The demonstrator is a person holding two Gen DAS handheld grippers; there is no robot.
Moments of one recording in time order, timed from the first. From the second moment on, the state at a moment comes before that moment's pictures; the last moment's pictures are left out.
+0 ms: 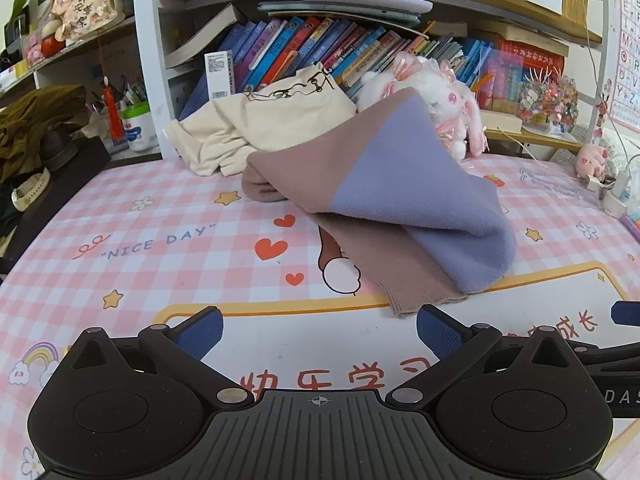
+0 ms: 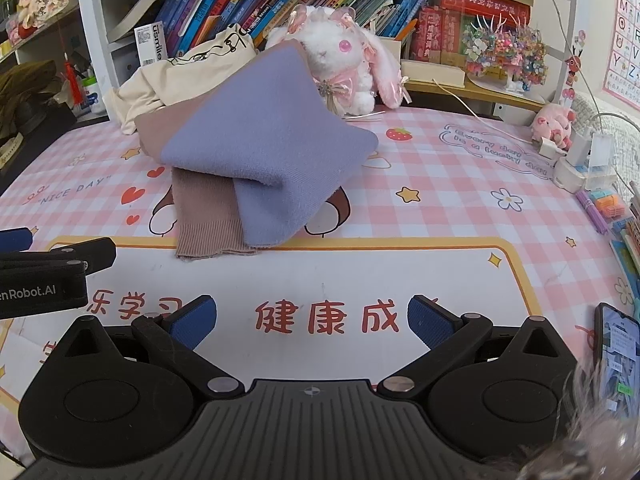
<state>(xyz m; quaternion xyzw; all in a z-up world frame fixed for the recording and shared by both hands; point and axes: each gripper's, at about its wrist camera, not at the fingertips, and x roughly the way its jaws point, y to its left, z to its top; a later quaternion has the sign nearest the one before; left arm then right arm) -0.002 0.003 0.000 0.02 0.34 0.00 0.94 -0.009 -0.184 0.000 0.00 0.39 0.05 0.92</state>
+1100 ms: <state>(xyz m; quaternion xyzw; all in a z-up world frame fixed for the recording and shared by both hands) 0.002 0.004 -0.002 0.01 0.35 0.01 0.94 -0.007 -0.183 -0.002 0.00 0.39 0.05 0.92</state>
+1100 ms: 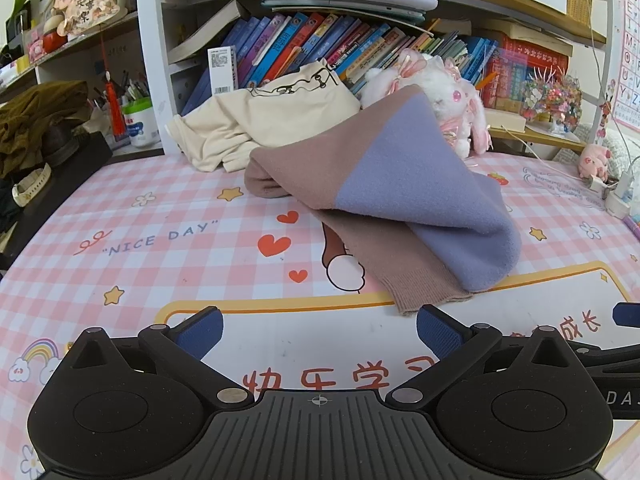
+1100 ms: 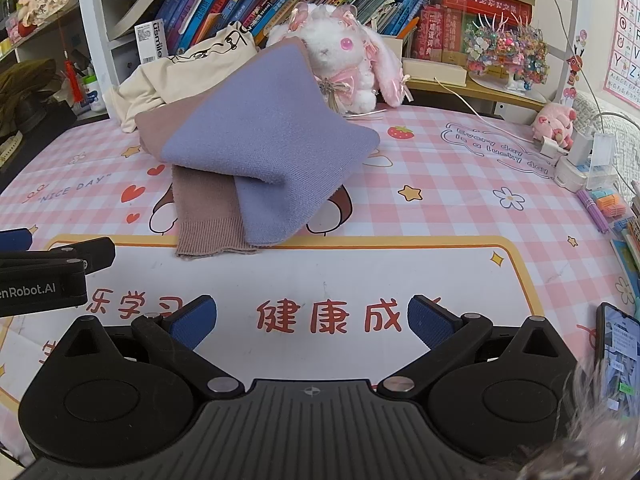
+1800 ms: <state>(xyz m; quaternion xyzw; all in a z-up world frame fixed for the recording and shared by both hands) 0.005 0.005 -0.005 0.01 0.35 0.01 0.94 -0.003 -0.182 -0.003 0.01 0.39 0.04 0.92</state>
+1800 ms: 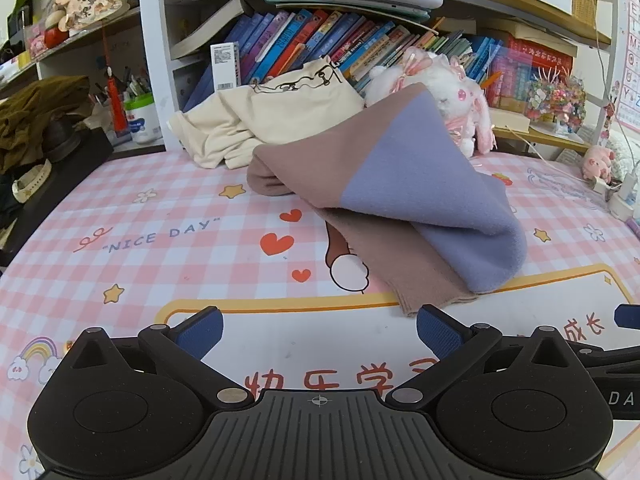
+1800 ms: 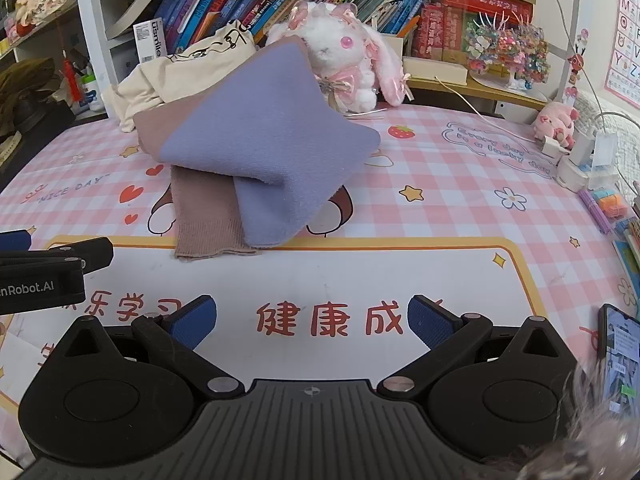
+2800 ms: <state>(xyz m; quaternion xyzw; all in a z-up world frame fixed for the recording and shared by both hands) 0.006 -0.004 -0.009 0.01 0.35 0.02 0.94 0.008 -0.193 -0.011 0.01 0.40 0.06 0.91</state>
